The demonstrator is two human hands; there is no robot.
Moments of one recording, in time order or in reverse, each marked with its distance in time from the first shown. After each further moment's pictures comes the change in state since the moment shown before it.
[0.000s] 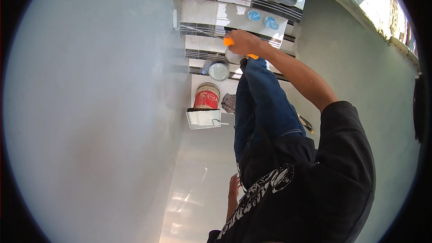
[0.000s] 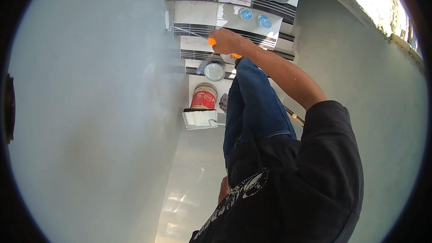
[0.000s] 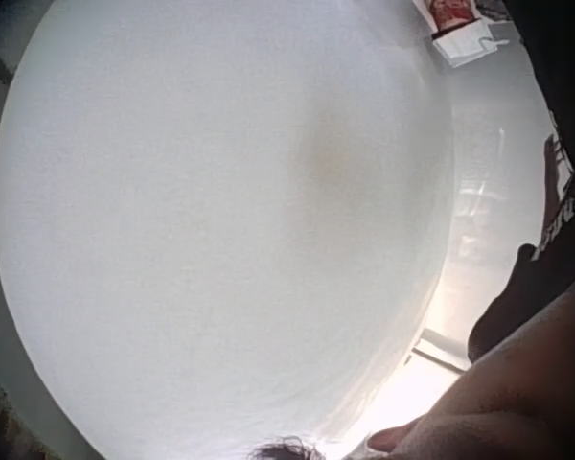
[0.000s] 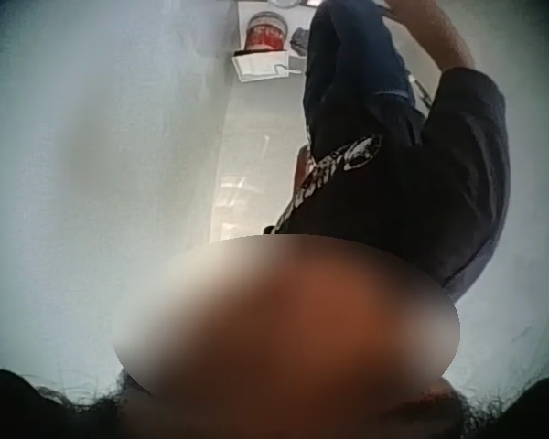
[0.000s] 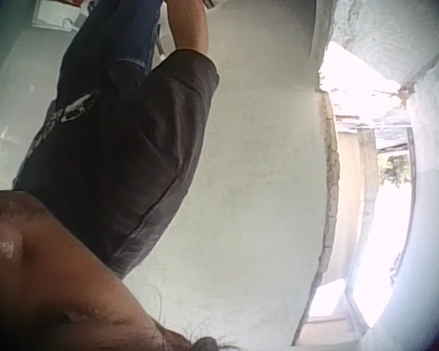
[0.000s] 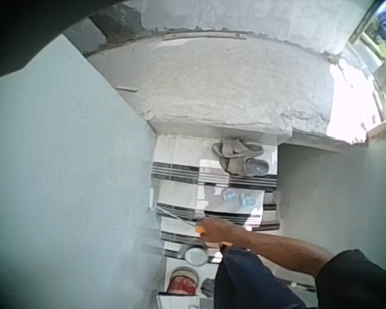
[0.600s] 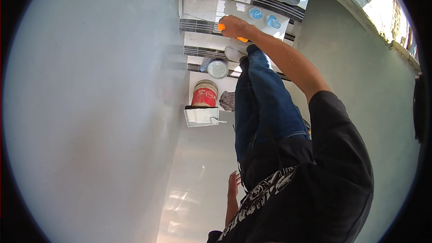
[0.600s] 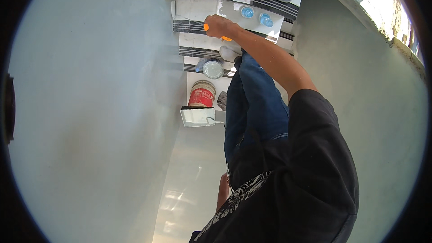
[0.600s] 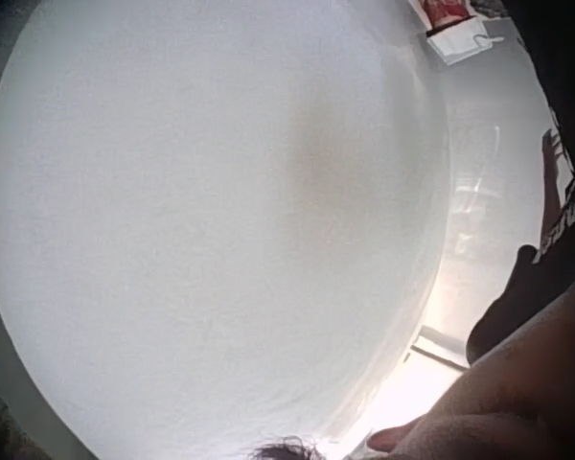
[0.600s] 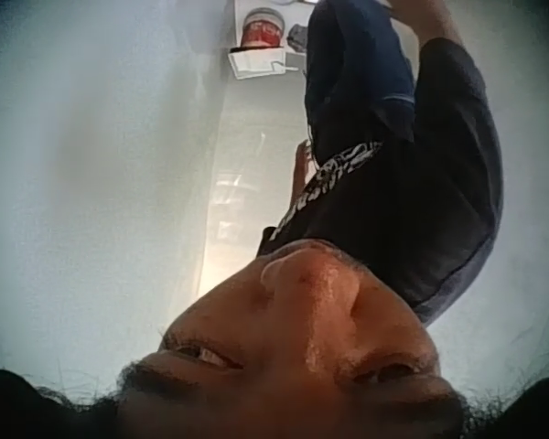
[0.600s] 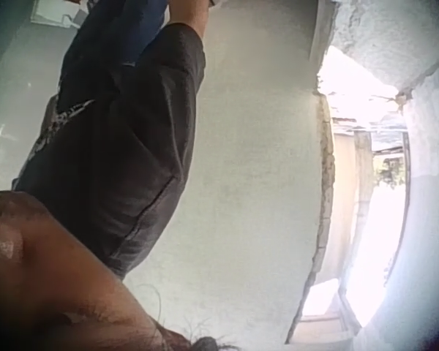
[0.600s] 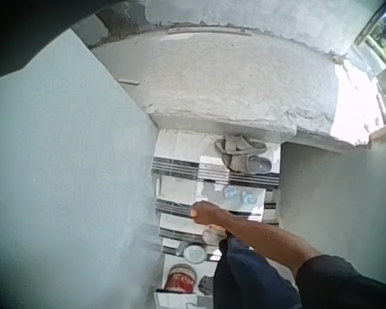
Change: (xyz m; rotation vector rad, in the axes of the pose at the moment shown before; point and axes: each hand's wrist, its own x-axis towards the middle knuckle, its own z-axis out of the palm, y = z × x) left_hand 0.014 -0.006 0.009 -0.333 0.067 -0.180; right_hand 0.071 0.016 0.003 0.071 -0.099 0.204
